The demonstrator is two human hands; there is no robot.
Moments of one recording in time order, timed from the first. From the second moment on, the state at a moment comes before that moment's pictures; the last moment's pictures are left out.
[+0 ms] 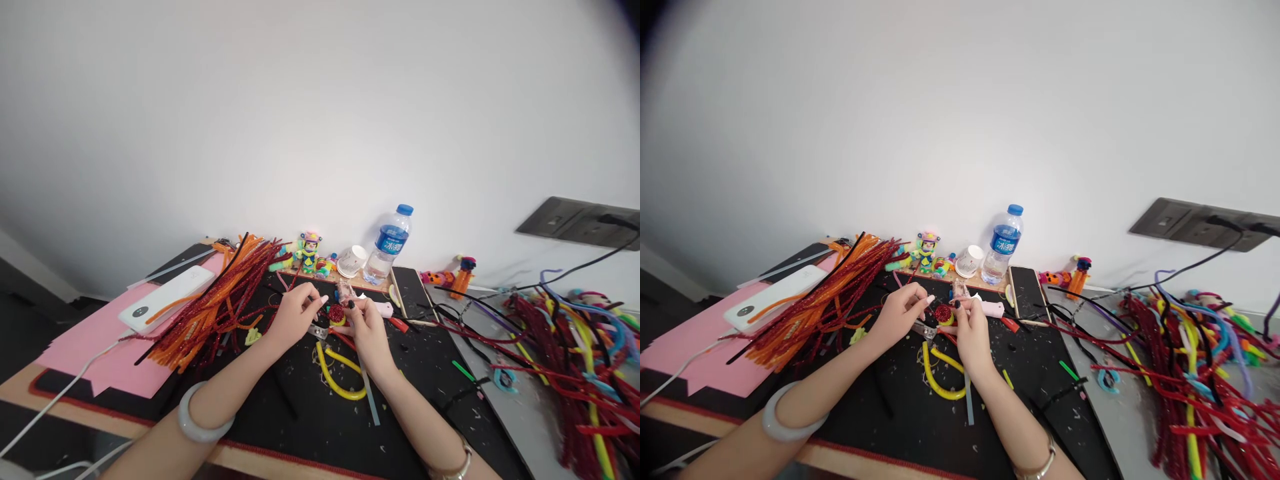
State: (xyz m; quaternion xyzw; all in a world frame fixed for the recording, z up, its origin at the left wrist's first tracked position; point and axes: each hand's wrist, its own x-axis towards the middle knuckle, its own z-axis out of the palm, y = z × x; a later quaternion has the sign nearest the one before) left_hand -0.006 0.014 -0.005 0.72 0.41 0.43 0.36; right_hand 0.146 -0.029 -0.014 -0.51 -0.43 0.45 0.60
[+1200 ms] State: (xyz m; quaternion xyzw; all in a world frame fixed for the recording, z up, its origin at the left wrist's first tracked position) left_hand -0.010 0.017 -0.007 0.69 0.42 0.42 0.41; right_hand 0.152 -0.025 -0.009 -0.43 -0.32 0.53 0.65
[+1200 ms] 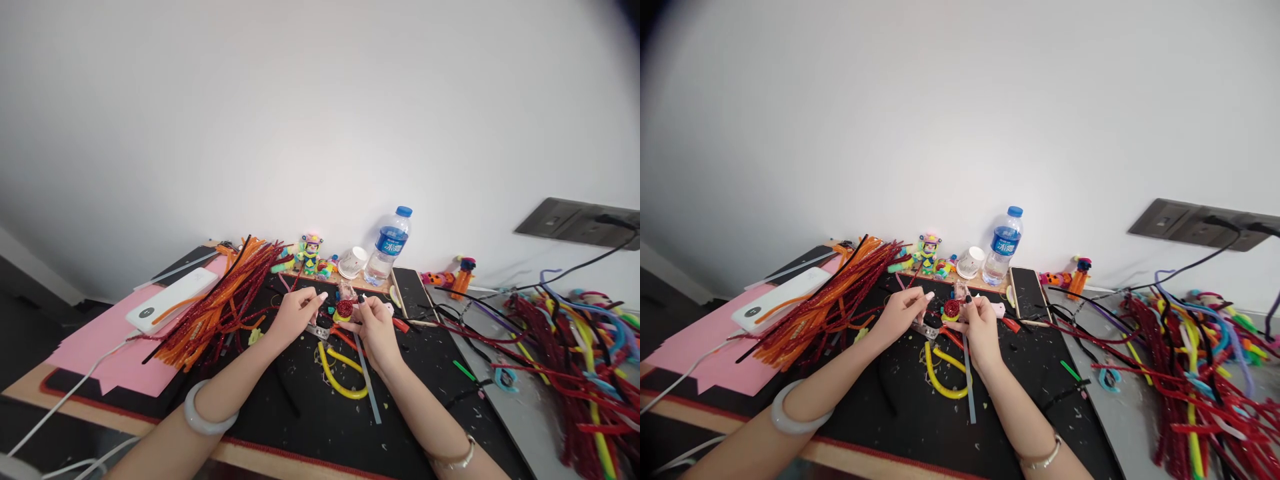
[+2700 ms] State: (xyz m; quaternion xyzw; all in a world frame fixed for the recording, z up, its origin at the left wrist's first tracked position) left_hand 0.005 0.004 -0.011 0.70 0.31 0.42 0.49; right_hand 0.144 -0.030 -0.009 -0.42 -0.42 0.52 0.61
